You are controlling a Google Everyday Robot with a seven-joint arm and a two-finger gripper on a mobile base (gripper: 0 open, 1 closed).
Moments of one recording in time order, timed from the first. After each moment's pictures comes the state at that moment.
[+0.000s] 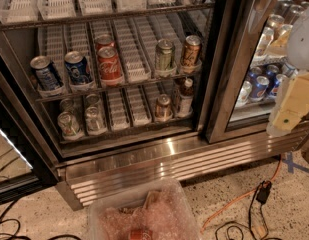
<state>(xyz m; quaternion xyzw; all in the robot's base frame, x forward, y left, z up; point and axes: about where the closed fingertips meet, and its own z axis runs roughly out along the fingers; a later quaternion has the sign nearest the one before) 0.438 -0.217 0.976 -0.60 0.78 -0.03 0.16</state>
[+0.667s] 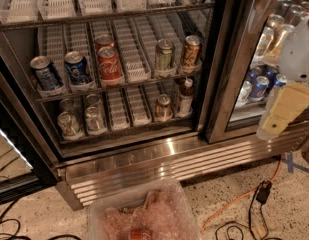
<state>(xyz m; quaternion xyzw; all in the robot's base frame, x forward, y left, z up) 0.450 -0.219 0.951 -0.58 0.79 -0.02 0.17</state>
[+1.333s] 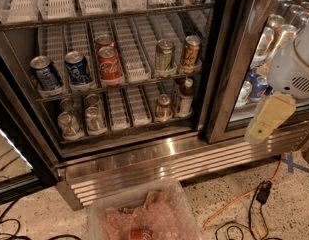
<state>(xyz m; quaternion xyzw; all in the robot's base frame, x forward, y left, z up) 0.464 -0.219 0.916 -0.55 0.81 -0.01 0.18</state>
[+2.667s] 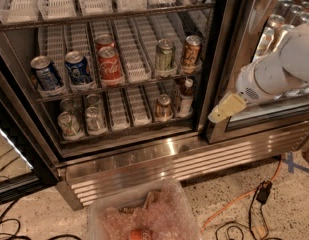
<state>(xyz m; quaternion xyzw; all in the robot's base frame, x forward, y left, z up) 0.584 -0.216 0.843 -0.44 0.84 -0.03 0.32</state>
